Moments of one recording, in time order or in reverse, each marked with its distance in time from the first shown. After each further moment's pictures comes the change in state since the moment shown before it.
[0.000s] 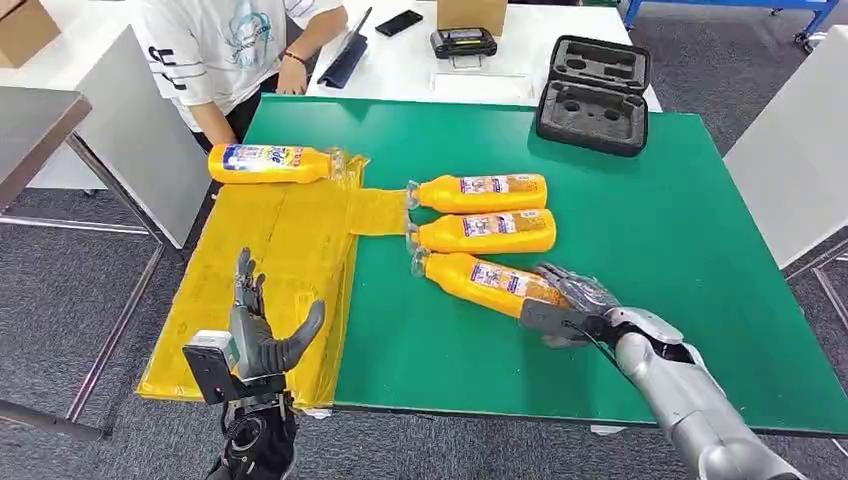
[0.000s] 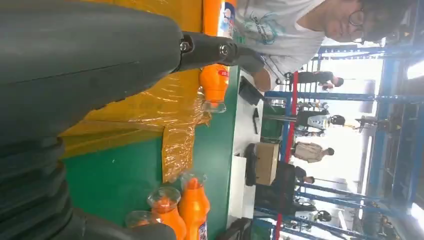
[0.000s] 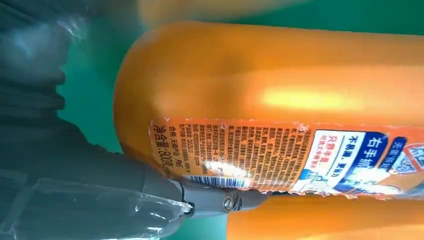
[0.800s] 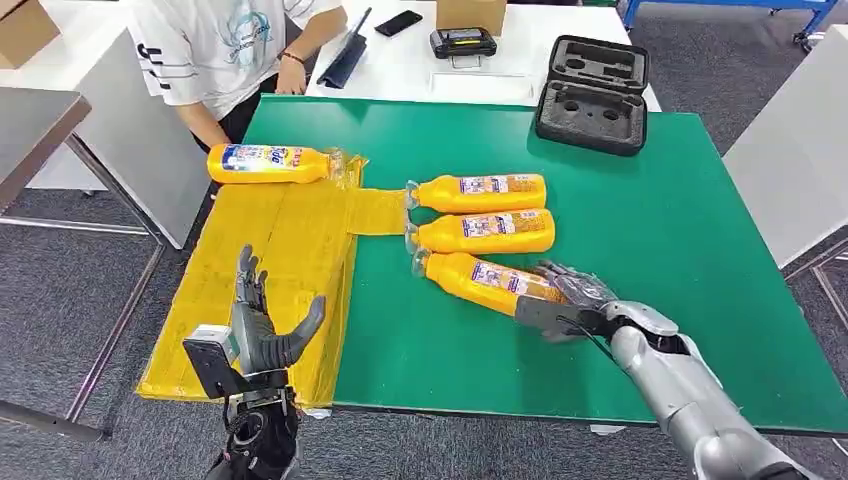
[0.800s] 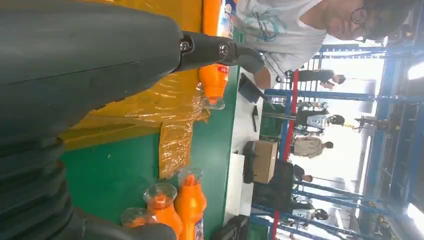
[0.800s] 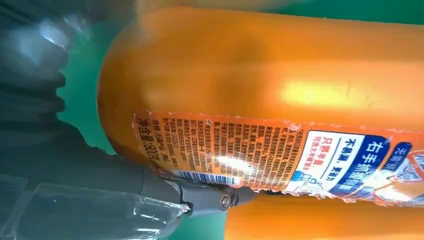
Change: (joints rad) left arm -0.017 -0.009 0.005 0.015 0.016 -0.013 0.000; right arm -0.041 0.022 0.022 0.037 0.004 -0.014 0.016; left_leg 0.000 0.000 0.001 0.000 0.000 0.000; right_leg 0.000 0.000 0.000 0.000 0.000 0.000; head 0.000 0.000
